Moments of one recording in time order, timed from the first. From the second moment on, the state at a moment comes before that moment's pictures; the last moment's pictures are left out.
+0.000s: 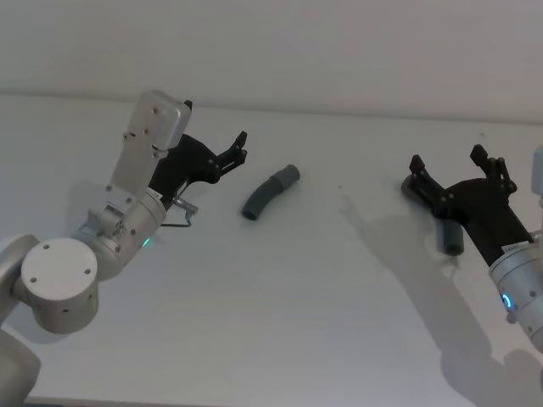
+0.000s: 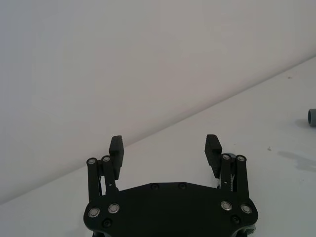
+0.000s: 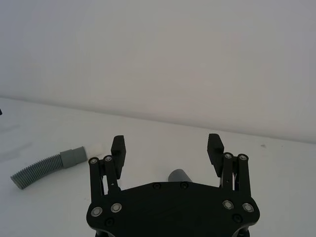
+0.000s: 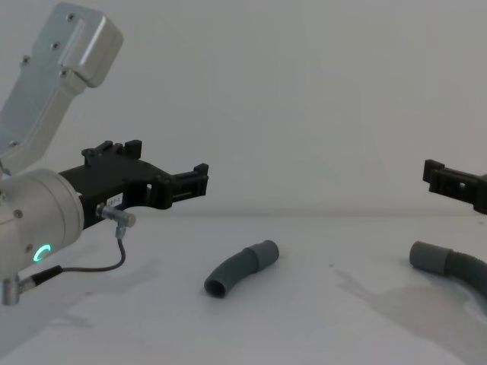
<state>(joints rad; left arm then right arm) -0.24 0.38 0.45 -1.63 -0.20 0.01 -0.01 -0.01 0.34 -0.23 -1.77 0.29 0.03 0.07</state>
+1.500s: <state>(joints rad) -0.24 0.38 0.45 -1.63 -0.20 0.01 -0.01 -0.01 0.34 -0.23 -1.77 0.29 0.03 0.07</state>
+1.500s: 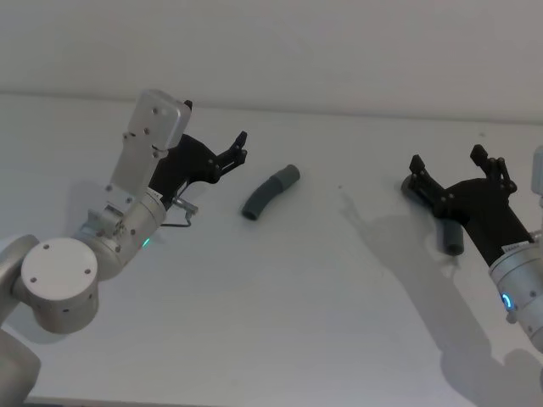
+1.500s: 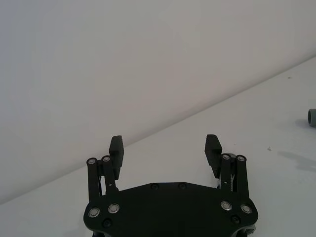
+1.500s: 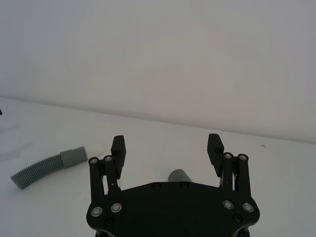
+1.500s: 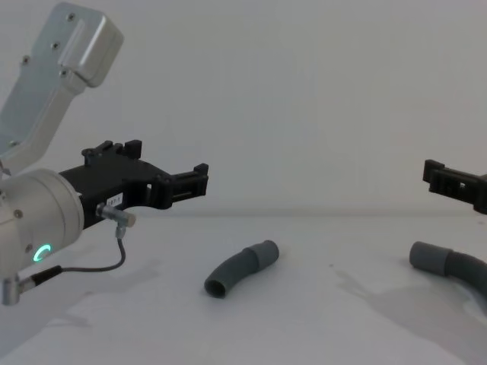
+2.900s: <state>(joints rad) -0.41 0.45 0.53 -1.69 -0.31 0.47 -0.34 -0.01 0.34 -0.23 -1.77 0.29 0.03 0.07</state>
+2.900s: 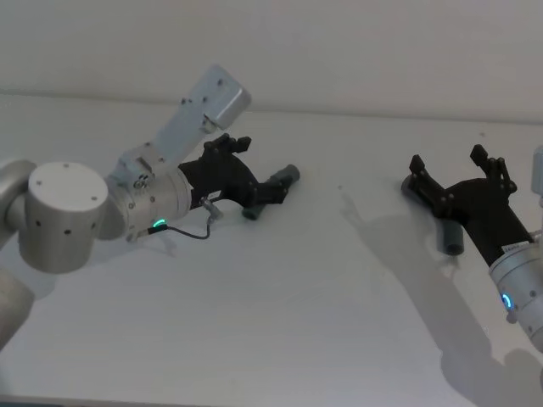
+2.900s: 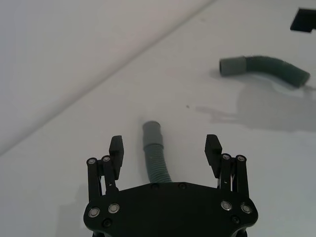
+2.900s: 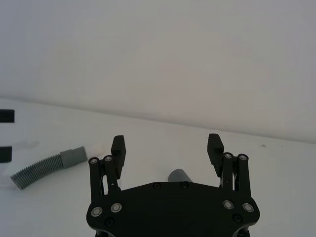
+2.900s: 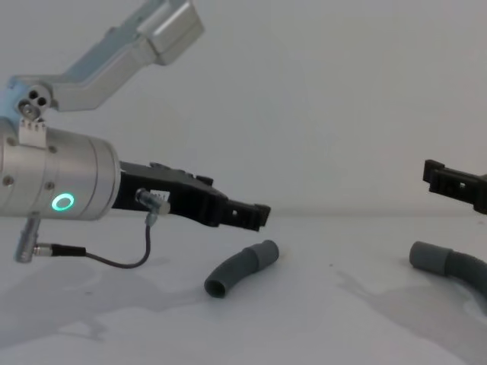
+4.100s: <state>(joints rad) -0.57 0.39 0.62 -1.47 -0.30 0.55 -0.46 -0.01 0.34 -0.23 -1.77 0.29 0.03 0.07</state>
